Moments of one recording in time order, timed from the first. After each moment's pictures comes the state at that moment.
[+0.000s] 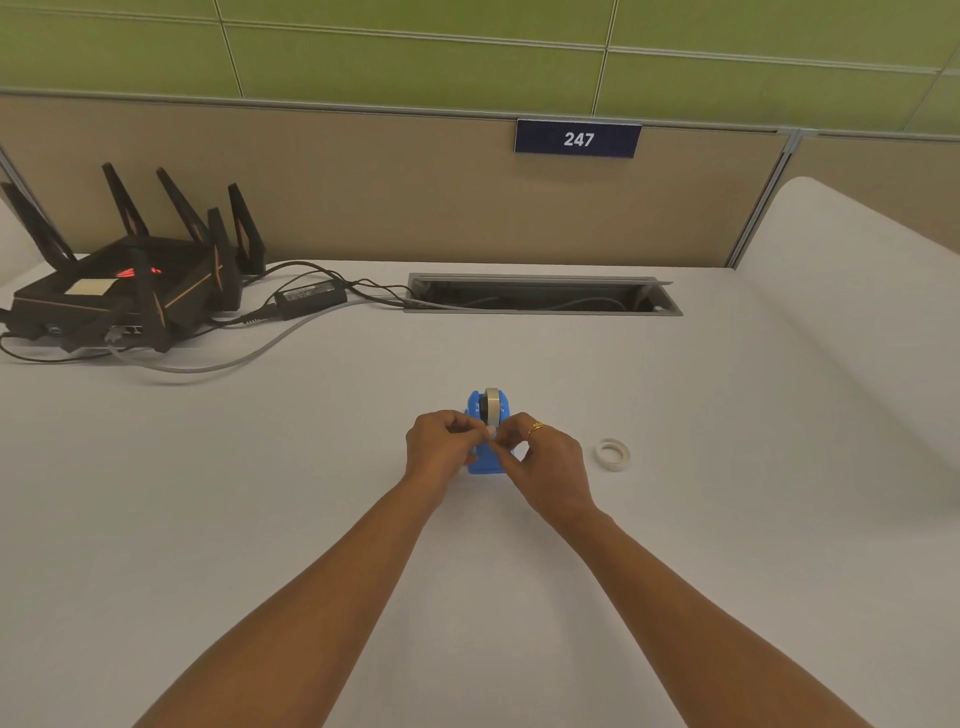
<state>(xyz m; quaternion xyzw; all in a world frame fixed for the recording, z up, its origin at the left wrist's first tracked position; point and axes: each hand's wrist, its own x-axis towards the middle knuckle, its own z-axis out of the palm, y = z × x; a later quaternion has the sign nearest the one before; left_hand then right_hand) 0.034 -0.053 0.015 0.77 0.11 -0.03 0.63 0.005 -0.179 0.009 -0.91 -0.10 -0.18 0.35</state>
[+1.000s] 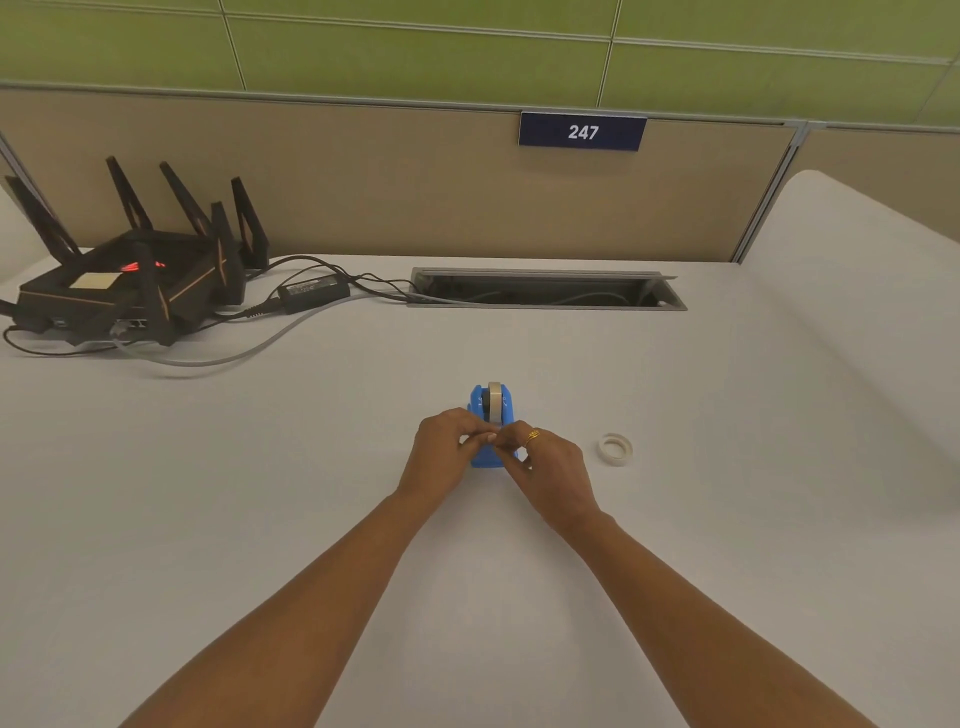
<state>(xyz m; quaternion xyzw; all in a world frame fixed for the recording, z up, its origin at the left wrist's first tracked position) 0.023 -0.043 0.007 0.87 -0.11 0.04 0.48 0.000 -0.184 -0.004 -0.92 -0.15 -0.20 0.30</state>
